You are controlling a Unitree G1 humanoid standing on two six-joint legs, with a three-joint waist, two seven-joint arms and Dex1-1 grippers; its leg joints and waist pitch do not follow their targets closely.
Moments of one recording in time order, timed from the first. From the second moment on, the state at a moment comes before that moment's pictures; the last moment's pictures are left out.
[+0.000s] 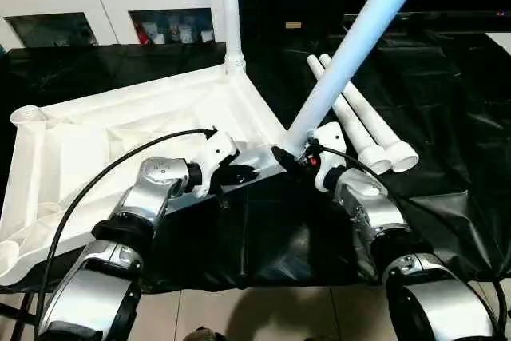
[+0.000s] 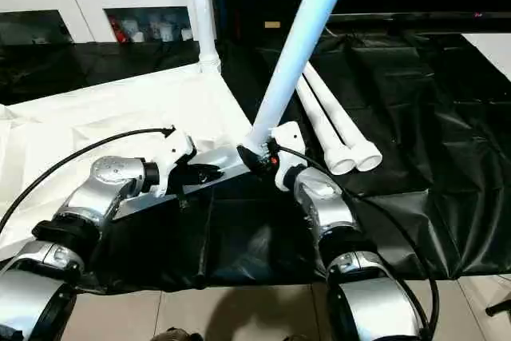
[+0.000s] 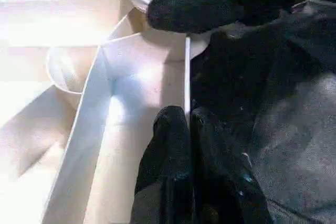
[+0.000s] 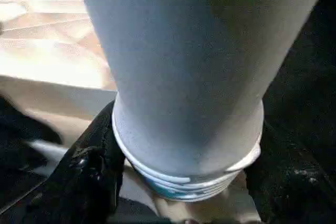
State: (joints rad) left arm -0.68 0.28 -0.16 0.83 0.03 -0.05 -1.02; right arm -0.64 -0.13 0.00 0.90 0.11 -0.13 0.68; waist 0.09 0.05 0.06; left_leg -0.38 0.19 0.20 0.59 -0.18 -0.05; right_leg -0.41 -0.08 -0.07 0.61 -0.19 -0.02
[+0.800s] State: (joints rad) left arm -0.76 0.20 -0.07 0.46 -0.46 0.51 -1.39; right arm -0.46 -0.47 0.23 0.23 0.29 0.47 1.30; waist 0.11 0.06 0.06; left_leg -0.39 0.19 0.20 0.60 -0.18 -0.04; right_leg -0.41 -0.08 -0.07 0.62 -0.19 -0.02
